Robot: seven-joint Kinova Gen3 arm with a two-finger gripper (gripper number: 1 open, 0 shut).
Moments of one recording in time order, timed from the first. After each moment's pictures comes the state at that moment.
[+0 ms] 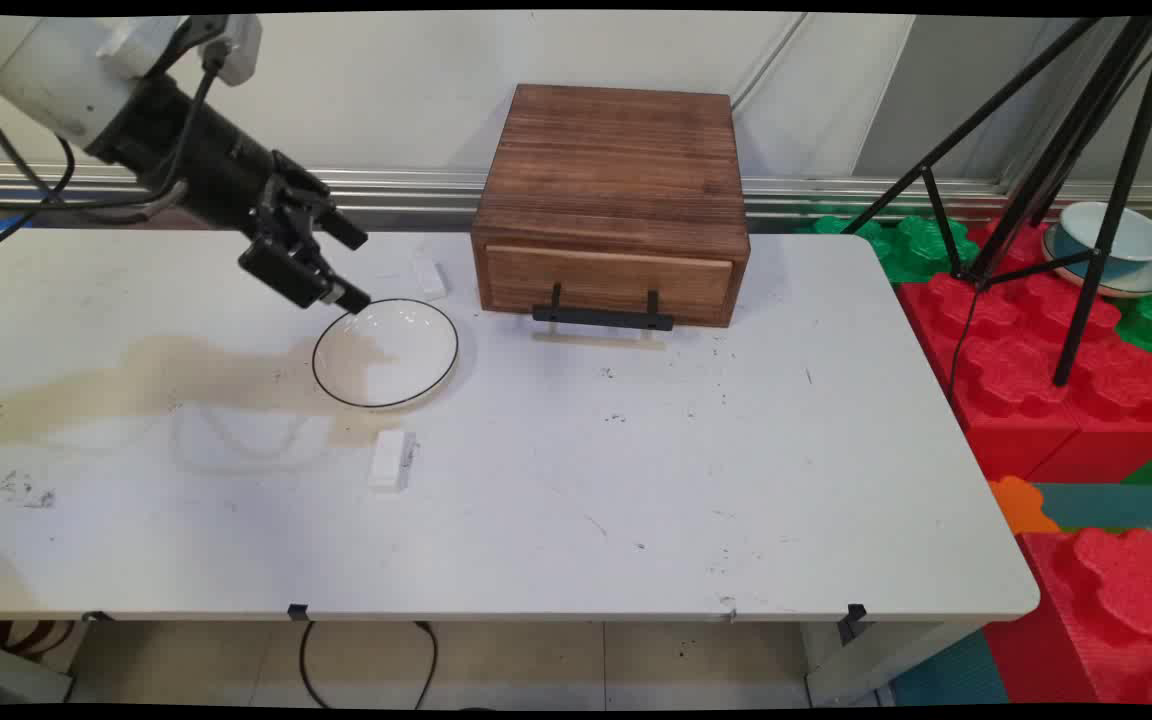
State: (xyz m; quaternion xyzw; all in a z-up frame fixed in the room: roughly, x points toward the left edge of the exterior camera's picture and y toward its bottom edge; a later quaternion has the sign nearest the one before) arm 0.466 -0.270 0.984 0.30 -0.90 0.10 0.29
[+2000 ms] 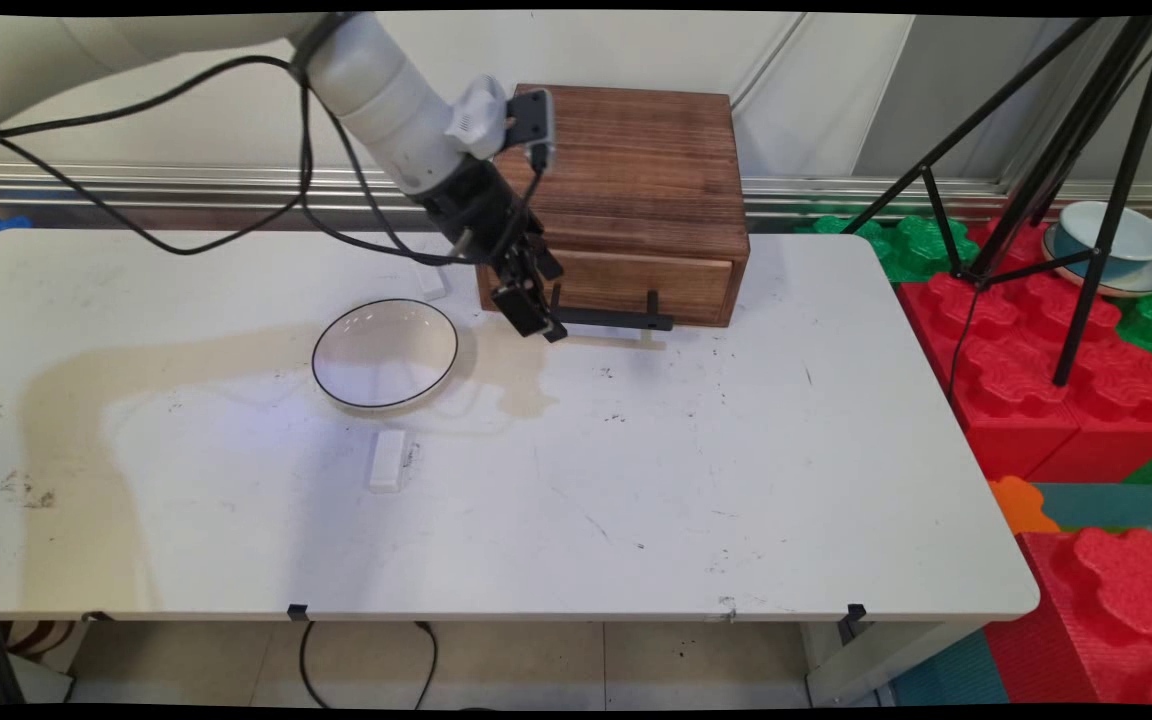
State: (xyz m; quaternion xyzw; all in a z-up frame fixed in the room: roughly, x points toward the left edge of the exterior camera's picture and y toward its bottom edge) arm 0.318 -0.412 0.907 0.20 -0.94 0.09 0.25
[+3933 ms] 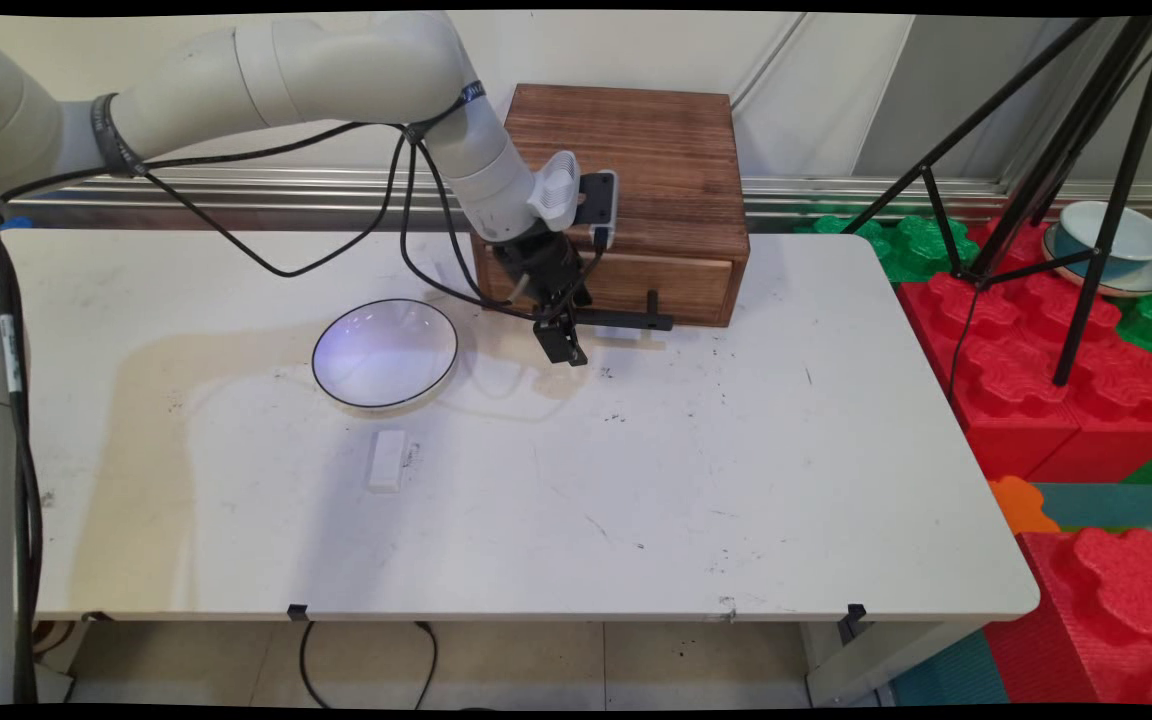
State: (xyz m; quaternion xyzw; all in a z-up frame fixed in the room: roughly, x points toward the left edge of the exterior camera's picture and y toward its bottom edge) arm 0.277 -0.477 0.828 0.14 -0.97 0.11 0.17
